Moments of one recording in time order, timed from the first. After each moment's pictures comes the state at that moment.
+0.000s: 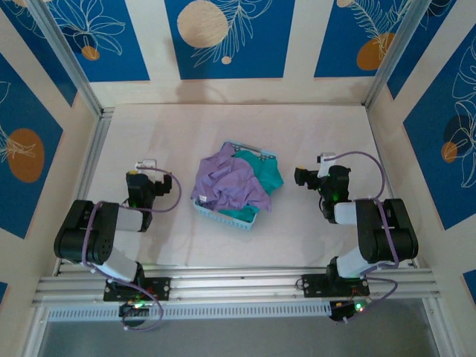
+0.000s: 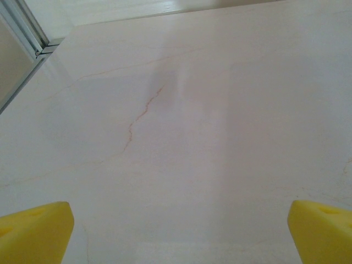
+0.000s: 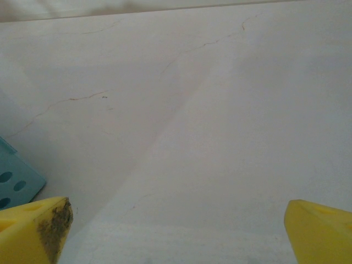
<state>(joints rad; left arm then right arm) -0.10 1.55 0.34 0.84 -0.18 0.06 0.01 1.51 0.39 0.70 -0.13 0.07</state>
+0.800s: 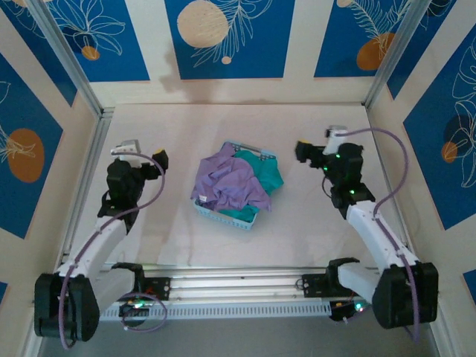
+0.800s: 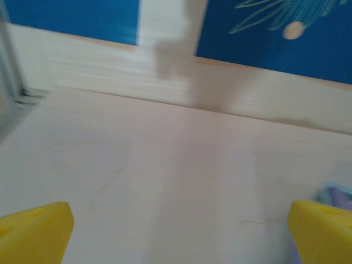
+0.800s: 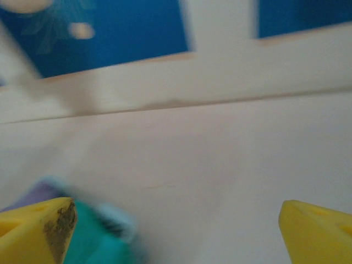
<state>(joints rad) -0.11 1.00 0.53 0.24 0.00 -0.25 0.18 1.06 0.73 0.06 -0.10 0.21</state>
